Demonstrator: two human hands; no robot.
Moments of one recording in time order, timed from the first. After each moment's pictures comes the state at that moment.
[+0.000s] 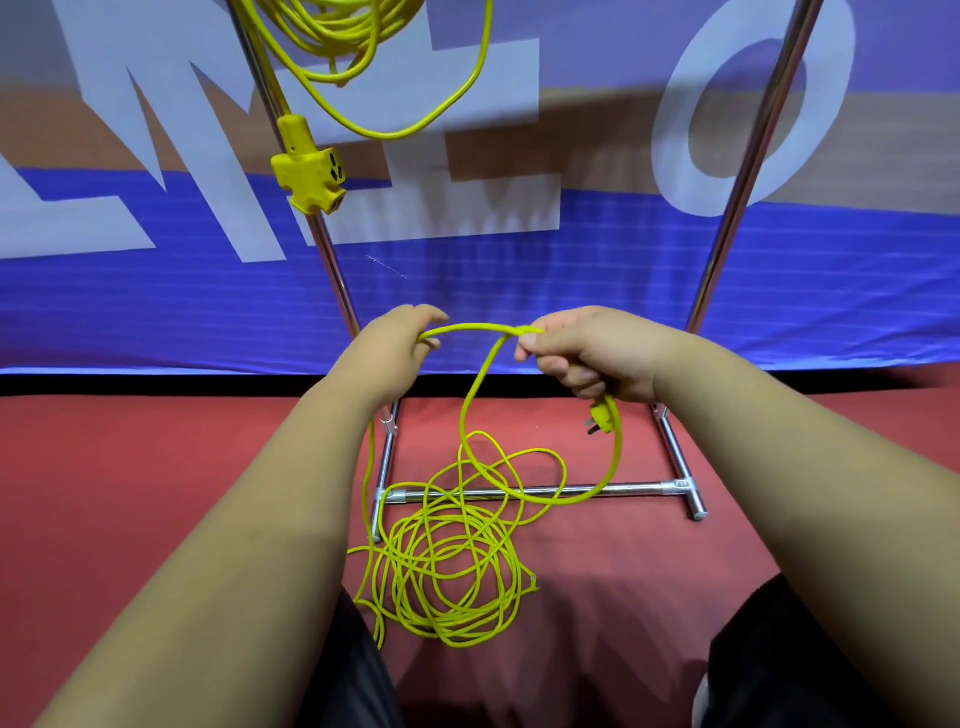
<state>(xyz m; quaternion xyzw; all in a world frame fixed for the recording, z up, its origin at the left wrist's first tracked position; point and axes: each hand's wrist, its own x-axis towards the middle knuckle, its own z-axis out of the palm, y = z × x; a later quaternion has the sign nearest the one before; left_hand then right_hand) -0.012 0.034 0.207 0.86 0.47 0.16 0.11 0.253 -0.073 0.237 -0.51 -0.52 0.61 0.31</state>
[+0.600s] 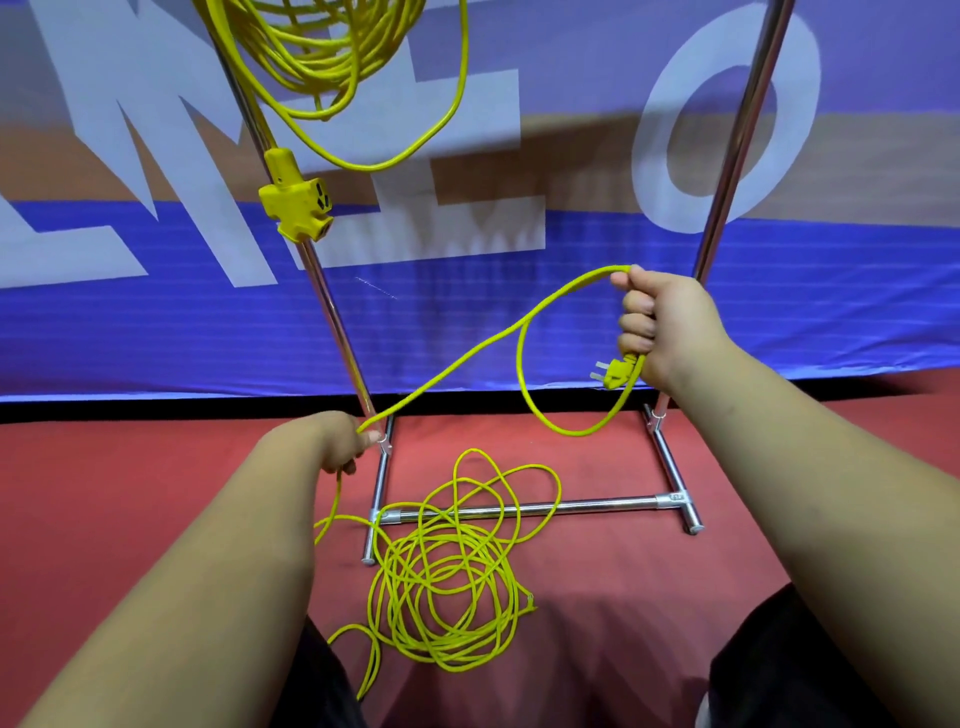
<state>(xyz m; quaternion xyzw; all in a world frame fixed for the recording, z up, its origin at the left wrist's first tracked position) -0.073 0.040 0.166 0.71 0.65 -0.15 0.24 0.313 -0.061 0.243 -0.46 -0.16 0.55 0.68</state>
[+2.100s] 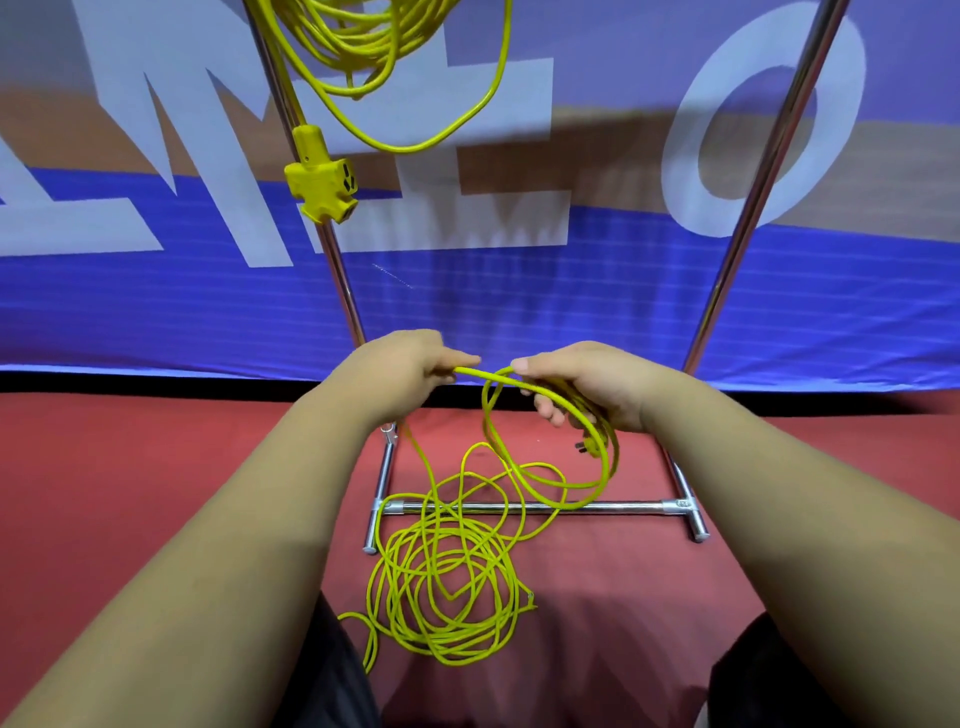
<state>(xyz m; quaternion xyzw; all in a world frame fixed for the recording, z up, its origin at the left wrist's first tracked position) -0.013 0.021 0.226 0.91 0.41 0.04 0.08 0.240 -0.066 0.221 -0.56 -0.51 0.58 0.30</state>
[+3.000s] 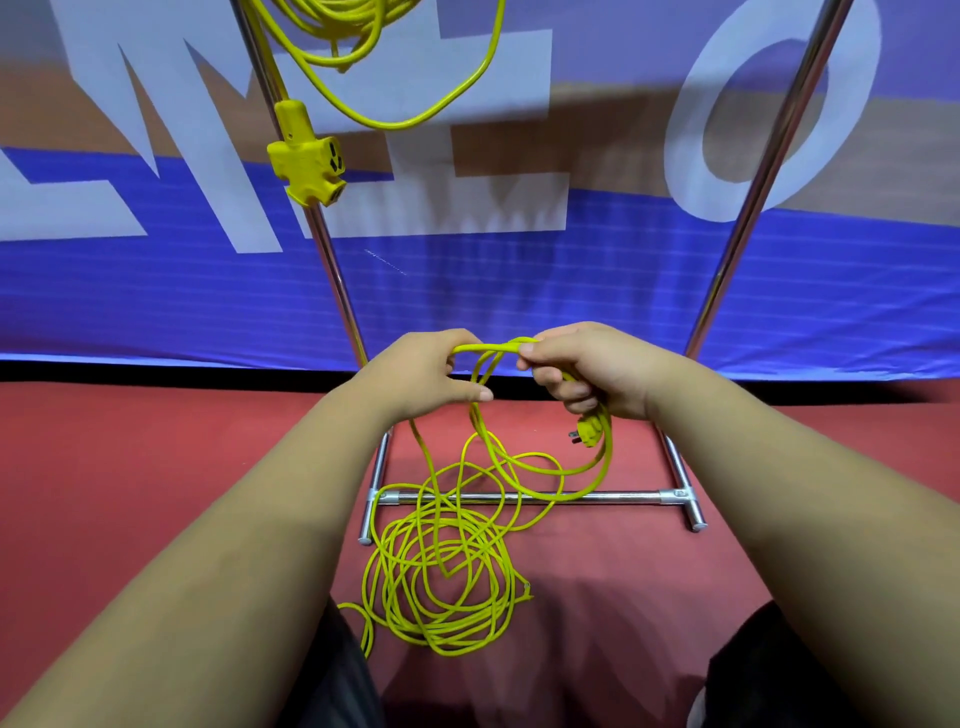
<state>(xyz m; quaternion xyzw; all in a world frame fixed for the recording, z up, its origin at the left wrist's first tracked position) 0.013 0.018 0.206 0.85 0.47 0.09 0.22 0.251 -0.055 0.213 -0.52 -0.48 0.63 0.33</state>
